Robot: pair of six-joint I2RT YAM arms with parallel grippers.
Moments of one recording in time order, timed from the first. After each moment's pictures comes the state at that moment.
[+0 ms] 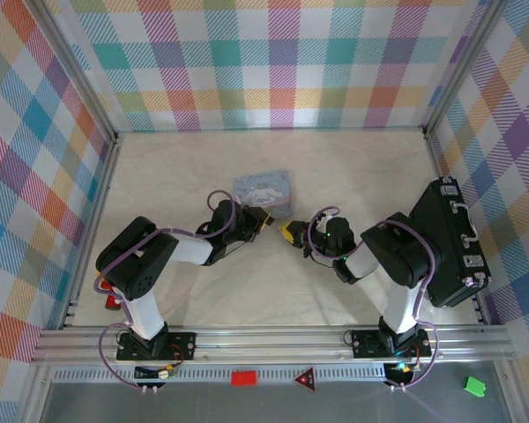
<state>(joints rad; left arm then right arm) -0.60 1.77 0.69 0.66 0.17 -1.45 0.56 1.84 0.42 1.18 -0.42 1.67</state>
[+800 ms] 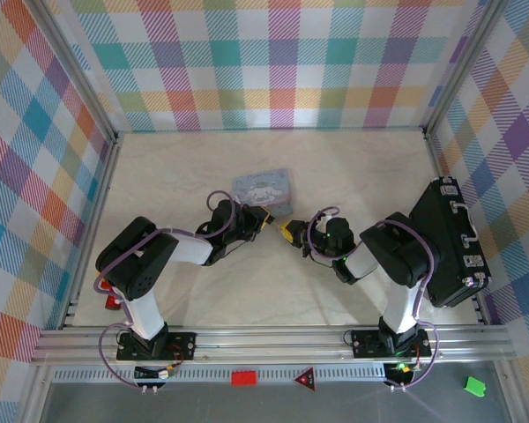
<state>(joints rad) -0.60 1.77 0.69 0.68 0.17 -1.49 0.56 1.85 0.42 1.22 -0.42 1.69</state>
